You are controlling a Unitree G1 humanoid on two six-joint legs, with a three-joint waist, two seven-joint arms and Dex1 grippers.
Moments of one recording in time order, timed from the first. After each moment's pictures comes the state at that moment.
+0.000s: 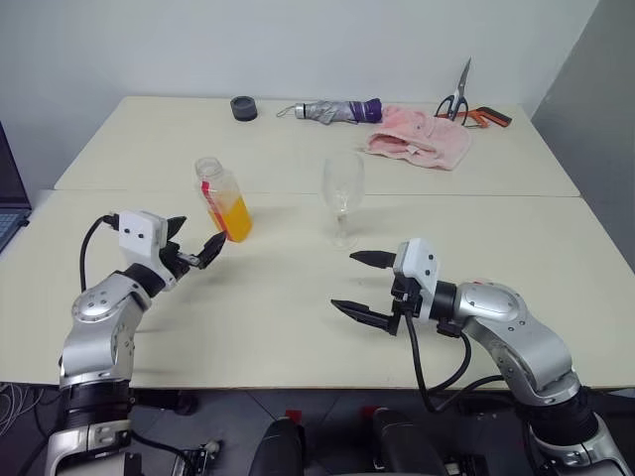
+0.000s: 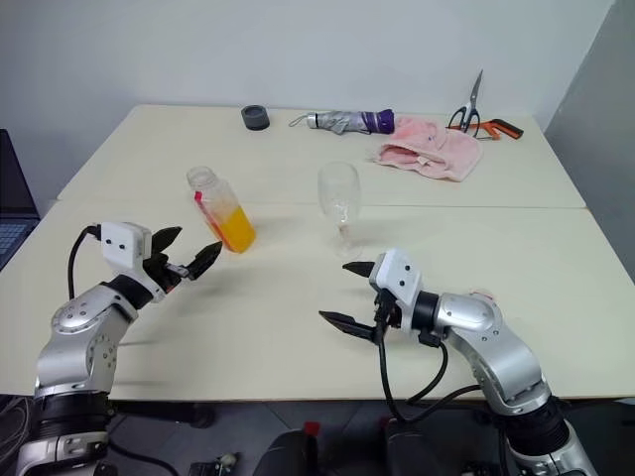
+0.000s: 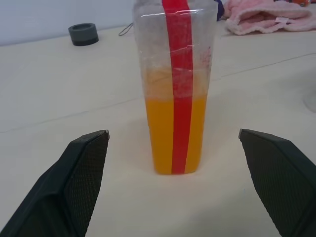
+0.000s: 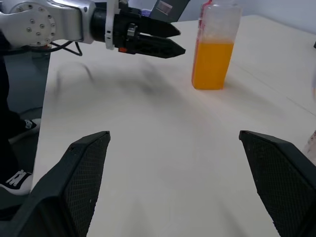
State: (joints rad) left arm -0.31 0.59 0.28 0.19 -0.34 0.19 -0.64; right arm -0.30 -0.44 0.23 -0.48 0.32 0.53 0.77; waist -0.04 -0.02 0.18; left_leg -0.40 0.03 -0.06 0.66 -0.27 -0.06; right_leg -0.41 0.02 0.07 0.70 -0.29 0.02
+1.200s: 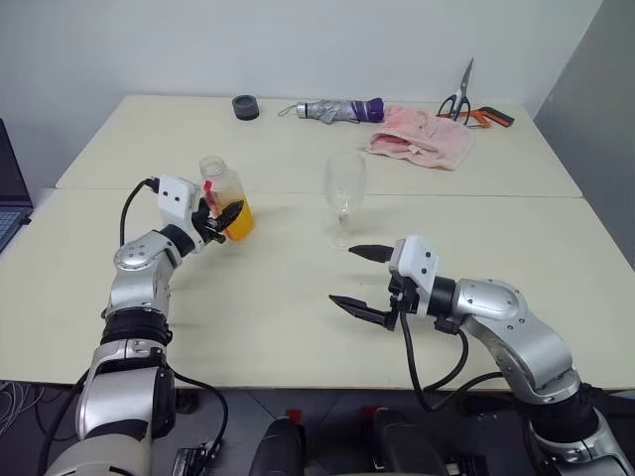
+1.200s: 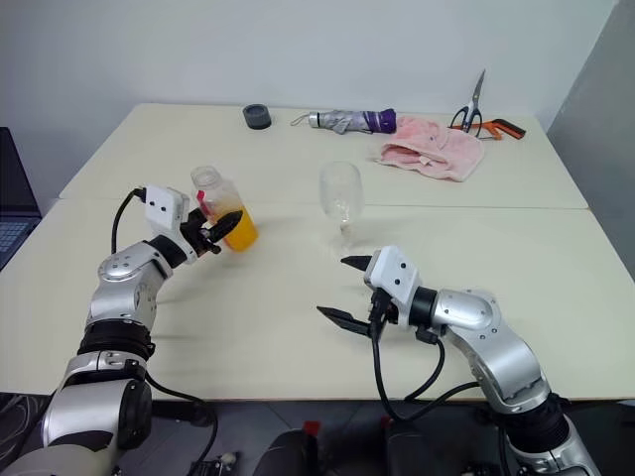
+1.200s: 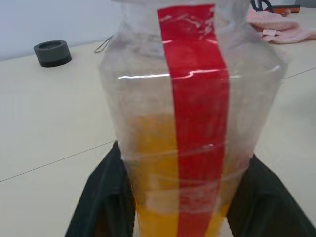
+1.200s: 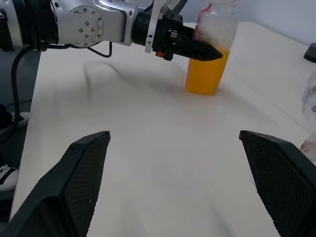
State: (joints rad) left arm -0.70 0.54 0.19 0.75 -0.23 -0.05 -0.74; right arm -0.32 -0.44 0.24 -0.50 0.30 0.53 0.74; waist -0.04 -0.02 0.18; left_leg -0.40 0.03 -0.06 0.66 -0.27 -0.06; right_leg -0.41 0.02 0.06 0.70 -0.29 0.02
